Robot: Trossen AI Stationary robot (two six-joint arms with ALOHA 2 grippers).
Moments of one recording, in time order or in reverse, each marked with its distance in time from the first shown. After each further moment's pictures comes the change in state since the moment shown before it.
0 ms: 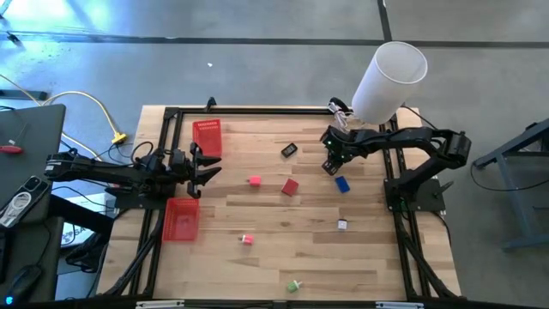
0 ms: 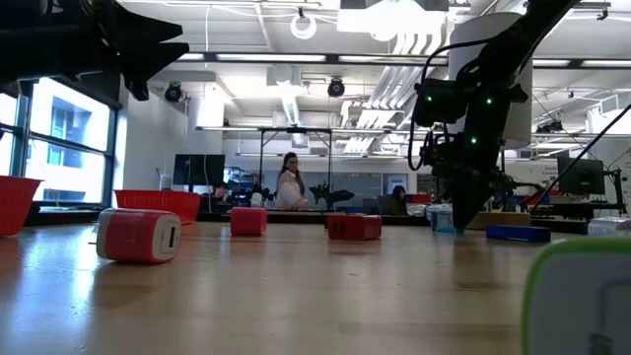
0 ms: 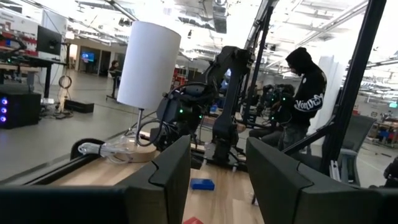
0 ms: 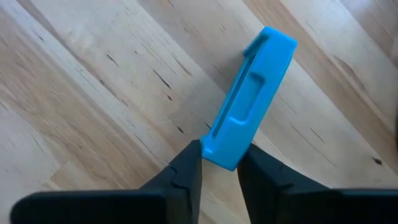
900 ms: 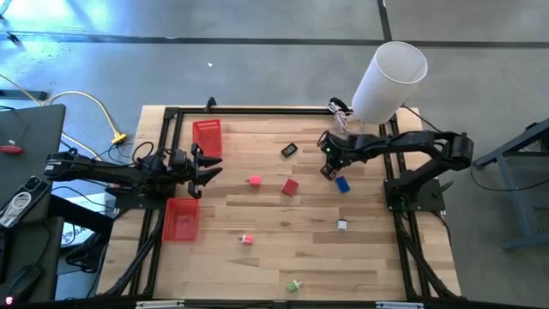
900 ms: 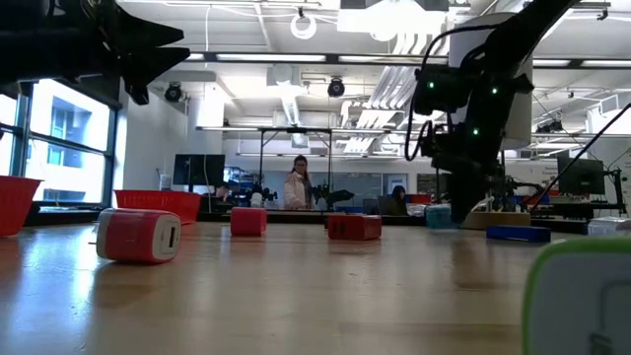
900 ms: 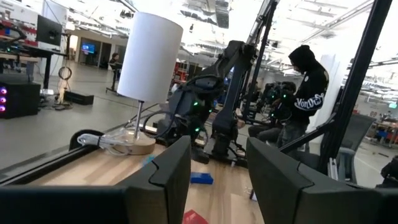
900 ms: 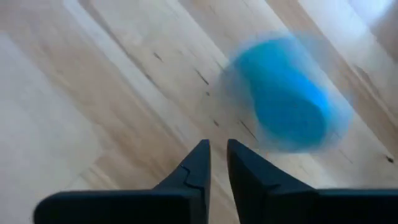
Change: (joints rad) left arm 0.000 0.018 0.000 -0.017 -0.003 -0.021; right arm 0.120 -0.051 0.000 -0.016 0.051 0.061
